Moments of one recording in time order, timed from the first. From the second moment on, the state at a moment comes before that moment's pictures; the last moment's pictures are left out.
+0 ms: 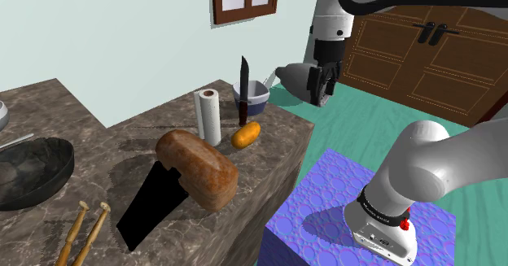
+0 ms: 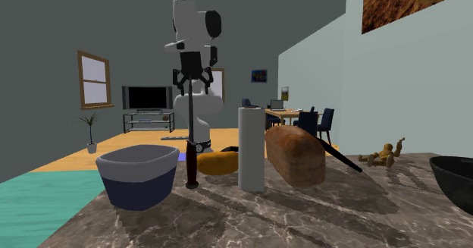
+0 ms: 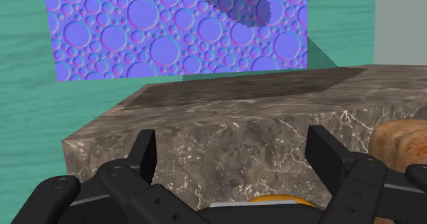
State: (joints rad) arm 0.02 -0.77 -0.02 -2.45 0.06 1.50 0.03
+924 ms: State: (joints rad) arm -0.08 -0.51 0.30 -2.46 0.24 1.85 0.77
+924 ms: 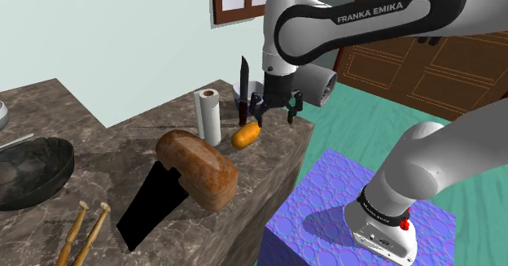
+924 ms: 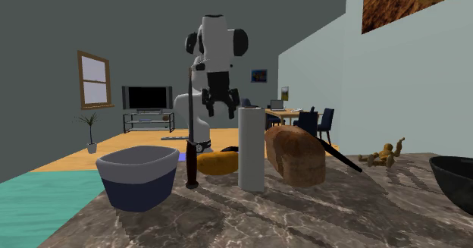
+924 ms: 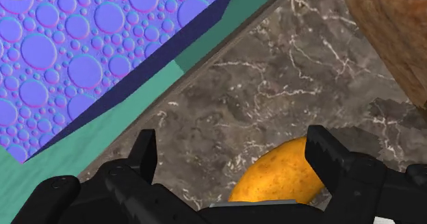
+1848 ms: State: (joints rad) arm -0.22 -0.05 0.50 -2.28 0.09 2.17 1.51
